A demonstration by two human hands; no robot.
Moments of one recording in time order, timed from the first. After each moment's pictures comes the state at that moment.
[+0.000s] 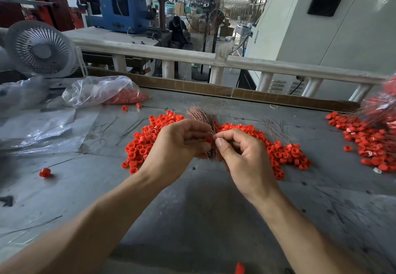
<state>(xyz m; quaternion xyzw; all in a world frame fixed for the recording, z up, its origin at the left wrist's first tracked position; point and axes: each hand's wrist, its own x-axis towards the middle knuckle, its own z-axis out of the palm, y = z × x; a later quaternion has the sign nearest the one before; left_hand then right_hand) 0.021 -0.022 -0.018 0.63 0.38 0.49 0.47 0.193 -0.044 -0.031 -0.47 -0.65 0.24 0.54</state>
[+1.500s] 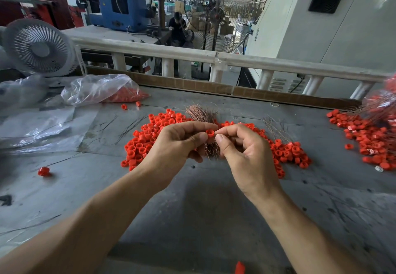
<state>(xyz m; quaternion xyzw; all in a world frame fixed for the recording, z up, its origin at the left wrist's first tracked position) 0.021 -0.027 -0.015 0.58 0.34 0.49 0.56 0.191 -0.051 -0.023 -0.45 -0.65 0.22 0.57</state>
